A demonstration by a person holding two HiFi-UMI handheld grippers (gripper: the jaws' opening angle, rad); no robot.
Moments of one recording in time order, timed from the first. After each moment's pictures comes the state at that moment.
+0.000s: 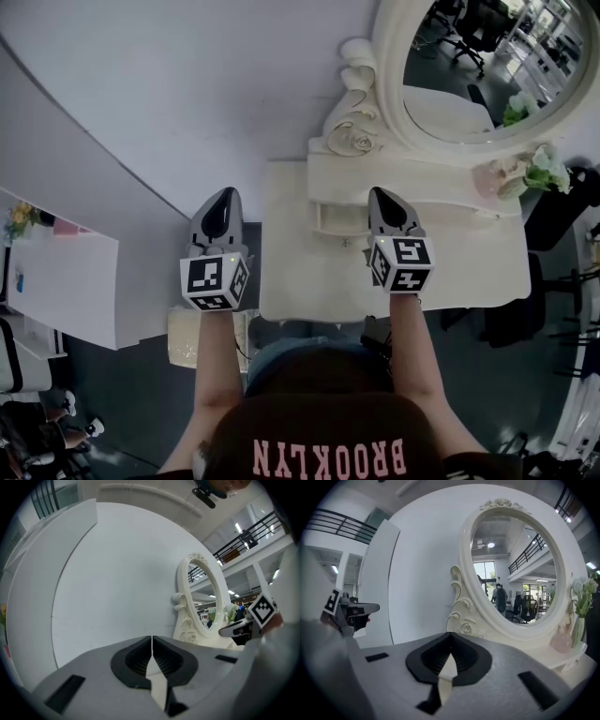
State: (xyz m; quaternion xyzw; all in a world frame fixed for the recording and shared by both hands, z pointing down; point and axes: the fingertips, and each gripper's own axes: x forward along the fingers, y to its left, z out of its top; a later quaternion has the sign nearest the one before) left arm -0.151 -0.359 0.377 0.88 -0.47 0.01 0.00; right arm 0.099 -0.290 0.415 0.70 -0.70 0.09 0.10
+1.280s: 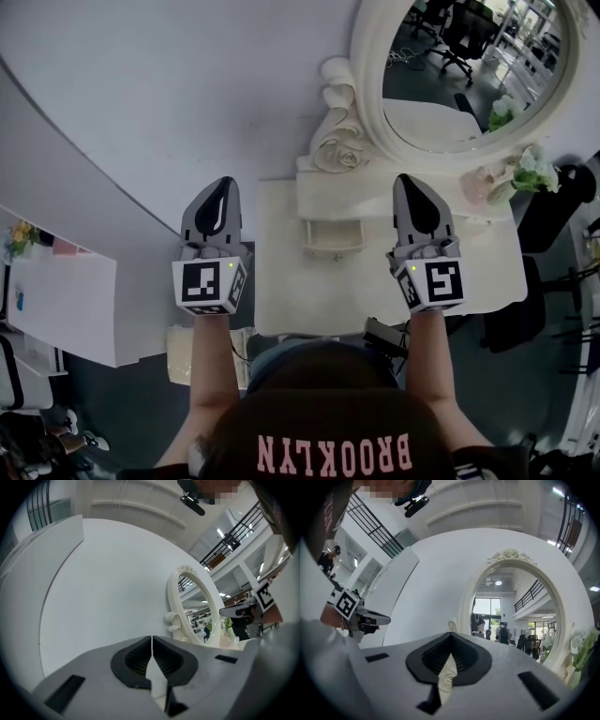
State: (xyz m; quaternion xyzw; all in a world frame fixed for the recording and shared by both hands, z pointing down) left arm -0.117 -0.357 0.293 0.89 -0.43 -0.04 -0.09; right arm 0.116 -0.256 0.269 0.68 -0.72 -0.14 0.02
